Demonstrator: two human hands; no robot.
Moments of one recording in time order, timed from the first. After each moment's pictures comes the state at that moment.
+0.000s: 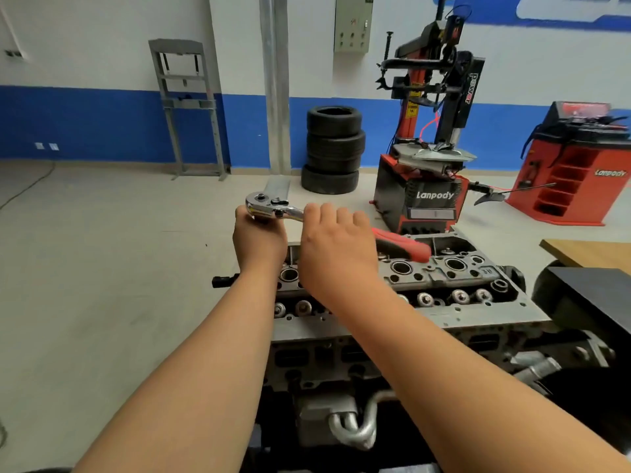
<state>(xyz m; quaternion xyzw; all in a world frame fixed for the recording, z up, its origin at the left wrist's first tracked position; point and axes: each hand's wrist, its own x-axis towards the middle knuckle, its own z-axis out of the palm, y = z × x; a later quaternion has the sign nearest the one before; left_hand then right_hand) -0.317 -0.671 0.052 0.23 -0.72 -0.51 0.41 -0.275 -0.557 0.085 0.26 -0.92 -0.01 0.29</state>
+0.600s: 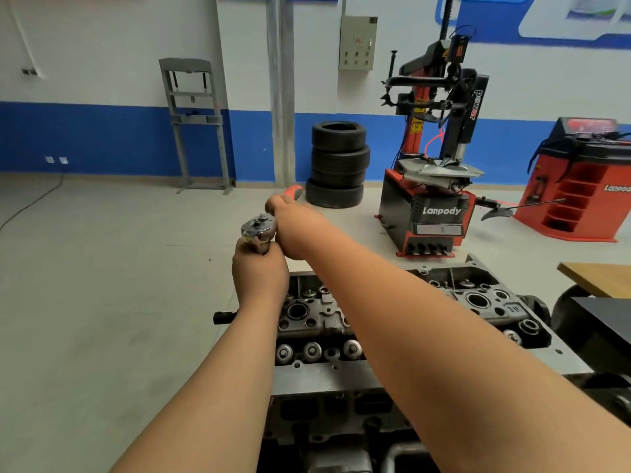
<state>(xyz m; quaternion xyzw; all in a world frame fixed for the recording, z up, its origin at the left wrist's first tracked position) -0.326 -0.685 0.046 0.26 -0.67 -0.58 0.38 -0.388 -0.635 0.108 0.36 -0.92 0.13 0.09</state>
